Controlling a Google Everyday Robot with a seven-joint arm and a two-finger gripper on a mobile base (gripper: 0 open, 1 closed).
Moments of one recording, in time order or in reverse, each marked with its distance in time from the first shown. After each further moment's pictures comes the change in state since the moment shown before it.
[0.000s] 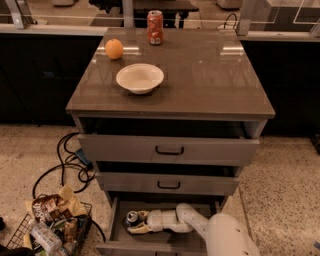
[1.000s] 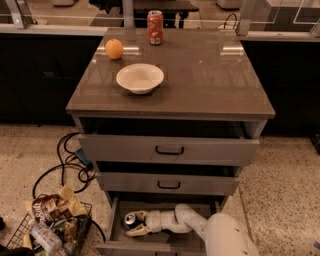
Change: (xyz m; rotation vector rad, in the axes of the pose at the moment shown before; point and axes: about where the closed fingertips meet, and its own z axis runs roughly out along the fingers) arm 0.000 0.004 0.007 -0.012 -0.005 0.004
